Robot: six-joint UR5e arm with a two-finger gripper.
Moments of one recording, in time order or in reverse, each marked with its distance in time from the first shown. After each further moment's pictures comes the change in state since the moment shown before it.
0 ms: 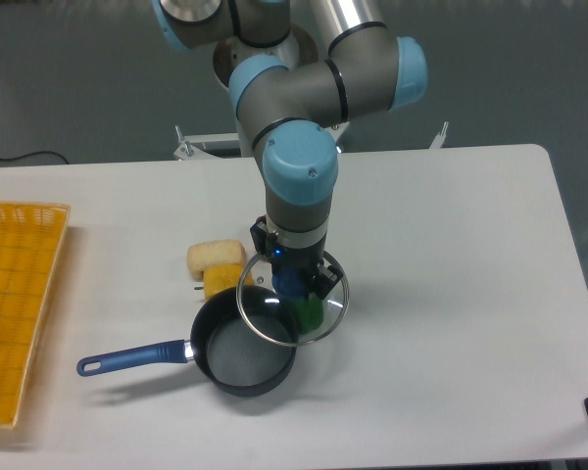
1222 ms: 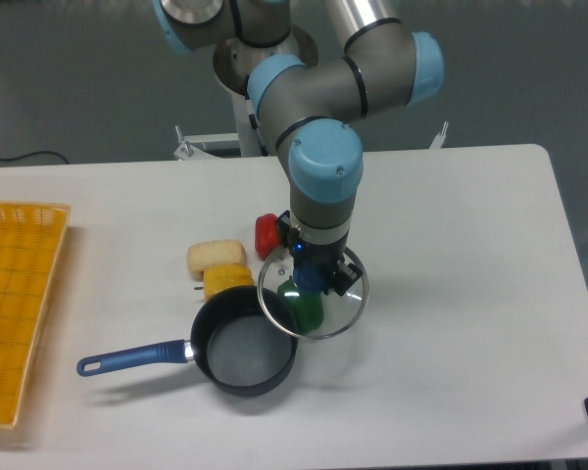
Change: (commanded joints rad) arm 0.044 -0.012 -0.017 0.008 0.049 0.141
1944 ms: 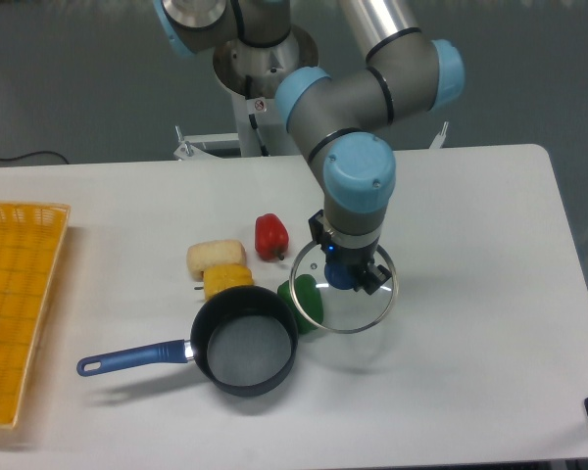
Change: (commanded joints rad) arm 0.106 -0.015 -0.044 0.015 0.026 0.189
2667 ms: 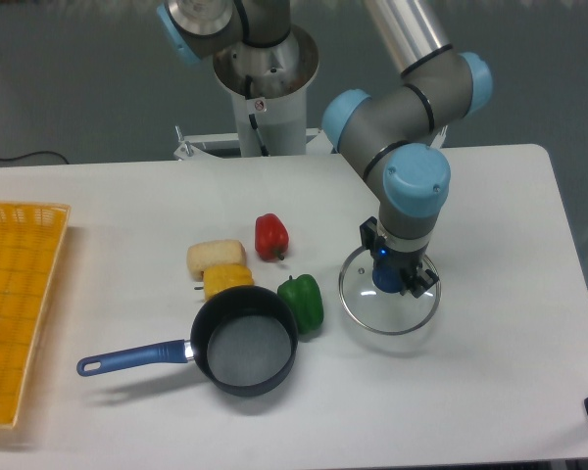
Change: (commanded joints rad) arm 0.074 -0.083 -0.069 0.224 0.014 0.085
